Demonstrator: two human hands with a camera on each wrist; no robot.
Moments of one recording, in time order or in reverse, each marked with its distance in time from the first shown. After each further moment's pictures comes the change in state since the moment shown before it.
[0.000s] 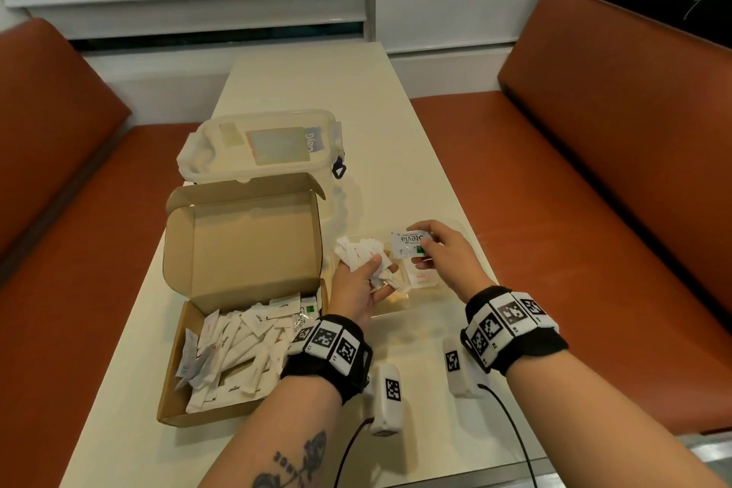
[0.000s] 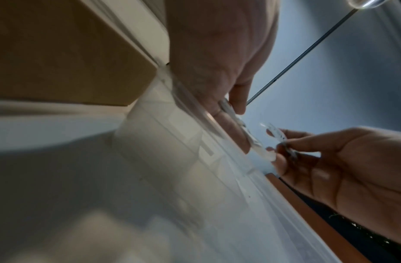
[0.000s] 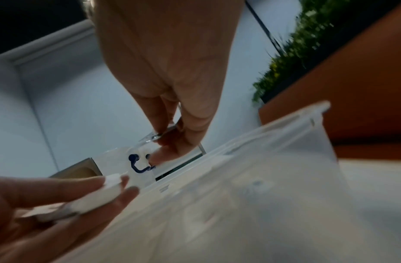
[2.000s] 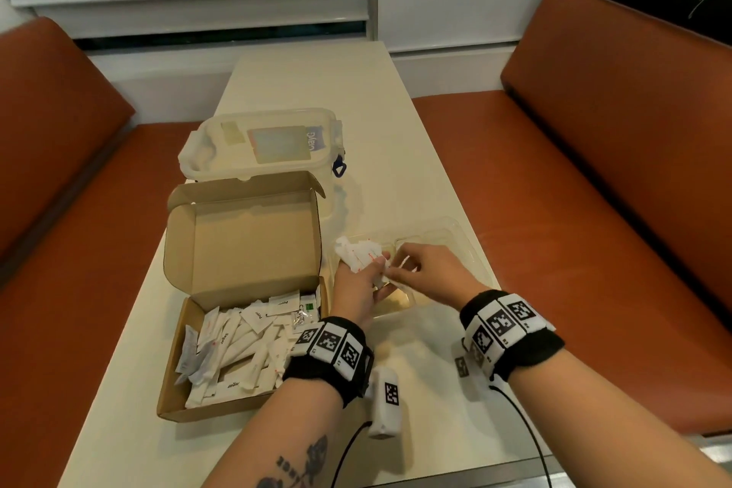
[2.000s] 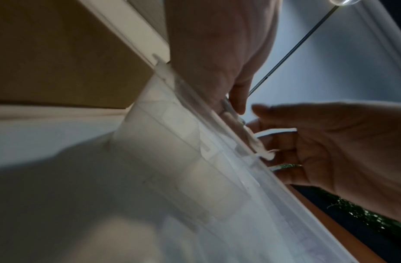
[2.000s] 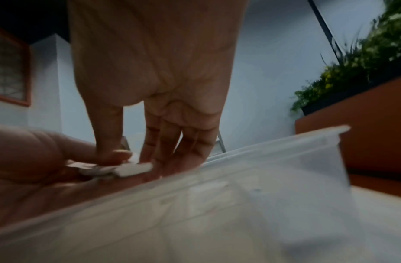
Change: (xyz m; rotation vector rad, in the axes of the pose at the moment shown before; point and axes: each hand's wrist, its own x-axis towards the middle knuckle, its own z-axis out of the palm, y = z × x) left_hand -0.012 -0.001 0.006 0.123 0.012 0.062; right_hand -0.013 -0.001 0.006 -0.623 -0.231 -0.154
